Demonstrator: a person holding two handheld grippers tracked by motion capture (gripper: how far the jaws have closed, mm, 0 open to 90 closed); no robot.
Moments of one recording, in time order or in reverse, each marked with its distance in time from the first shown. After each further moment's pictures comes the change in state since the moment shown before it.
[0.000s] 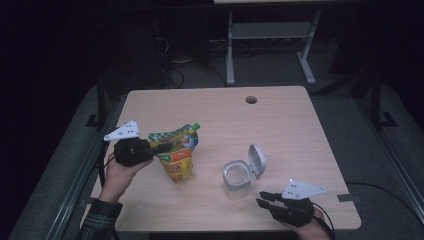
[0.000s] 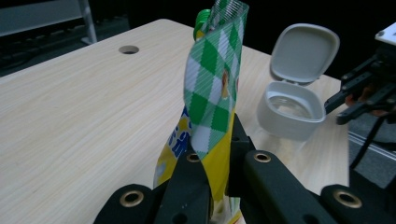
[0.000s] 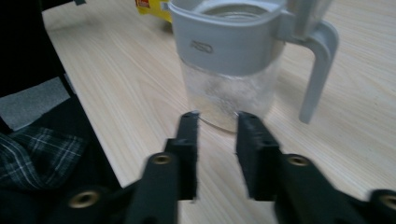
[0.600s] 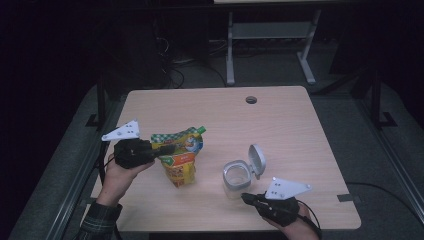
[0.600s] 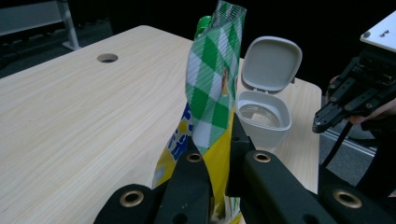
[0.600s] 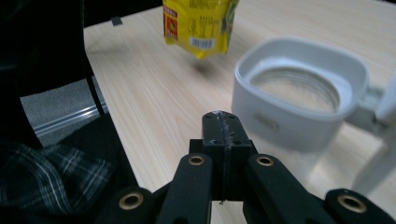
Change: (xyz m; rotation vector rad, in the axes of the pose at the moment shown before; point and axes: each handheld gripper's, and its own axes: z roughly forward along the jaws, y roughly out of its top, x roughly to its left) left arm -0.015 0.013 -0.004 -0.003 -0.057 0.012; right arm 0.030 0.036 0.014 -0.043 0.057 -0.080
